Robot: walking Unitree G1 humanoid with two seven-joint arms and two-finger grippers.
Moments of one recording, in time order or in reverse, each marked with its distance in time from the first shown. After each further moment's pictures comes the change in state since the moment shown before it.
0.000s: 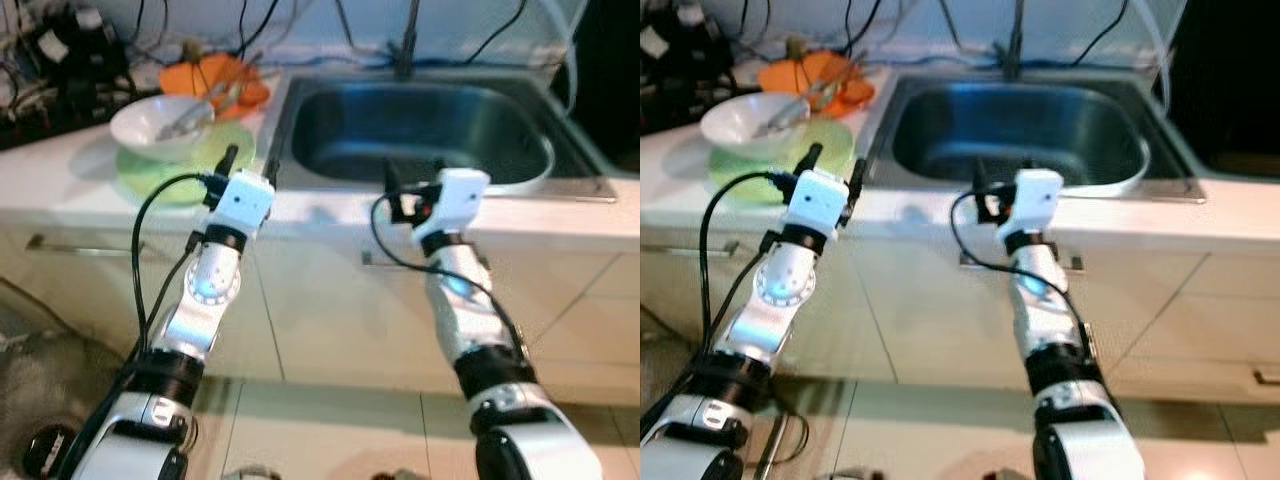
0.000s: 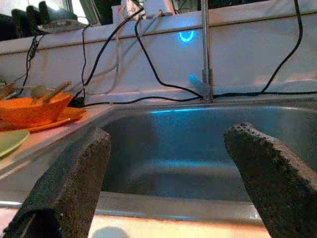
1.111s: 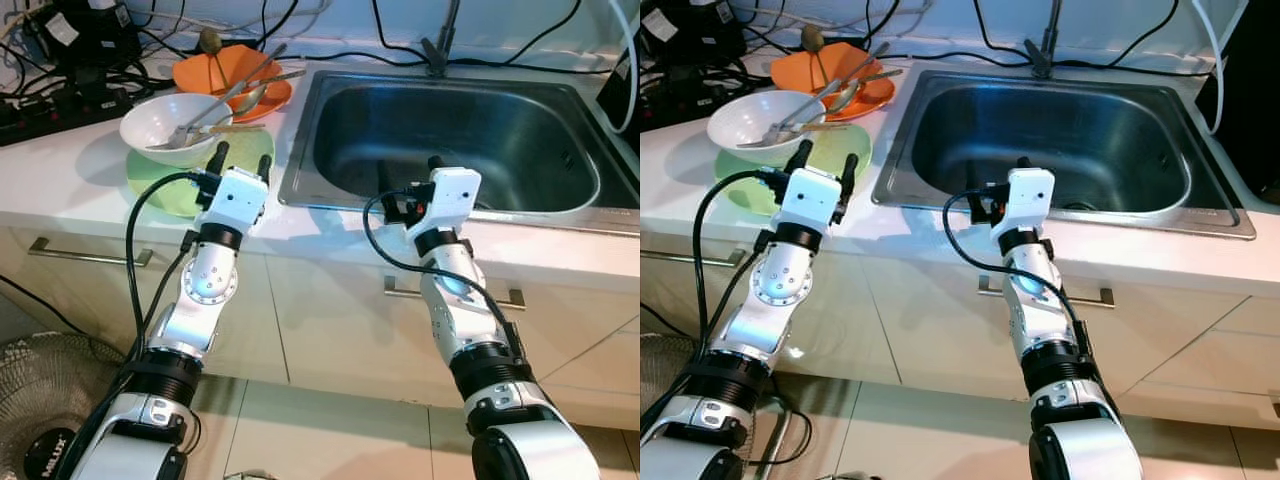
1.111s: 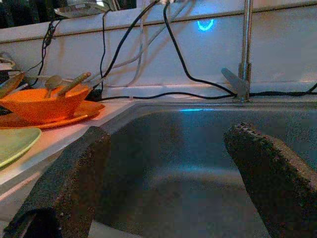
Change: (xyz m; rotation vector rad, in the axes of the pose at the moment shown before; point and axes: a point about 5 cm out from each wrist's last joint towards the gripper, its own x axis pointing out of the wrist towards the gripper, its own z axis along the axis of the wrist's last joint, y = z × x) left arm 0.000 0.003 0.001 -0.003 -0.004 0.032; right arm 0.002 0.007 0.001 -0.005 -0.003 0.024
